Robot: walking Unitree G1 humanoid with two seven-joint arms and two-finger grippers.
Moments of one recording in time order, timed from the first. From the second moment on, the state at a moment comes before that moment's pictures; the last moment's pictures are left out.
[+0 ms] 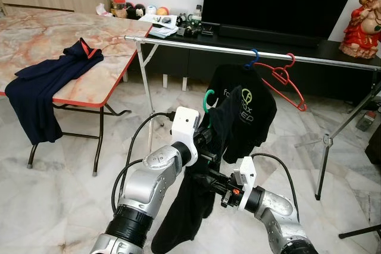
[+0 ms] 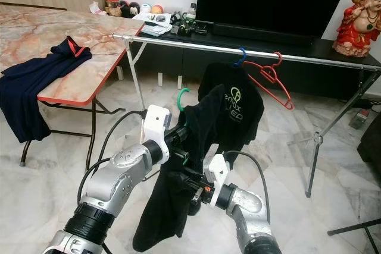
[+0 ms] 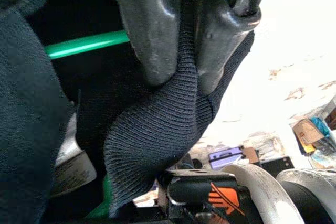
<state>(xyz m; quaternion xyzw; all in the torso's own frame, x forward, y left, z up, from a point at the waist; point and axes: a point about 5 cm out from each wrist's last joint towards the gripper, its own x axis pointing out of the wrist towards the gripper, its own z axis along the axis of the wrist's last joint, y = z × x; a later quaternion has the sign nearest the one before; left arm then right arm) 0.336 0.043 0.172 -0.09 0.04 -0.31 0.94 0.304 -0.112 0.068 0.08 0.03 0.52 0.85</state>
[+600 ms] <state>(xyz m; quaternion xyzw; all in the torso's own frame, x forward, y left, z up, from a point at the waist) 0.336 0.040 0.174 -0.13 0.03 -0.32 0.94 0.302 -0.114 0.066 0.09 0.03 0.52 0.85</state>
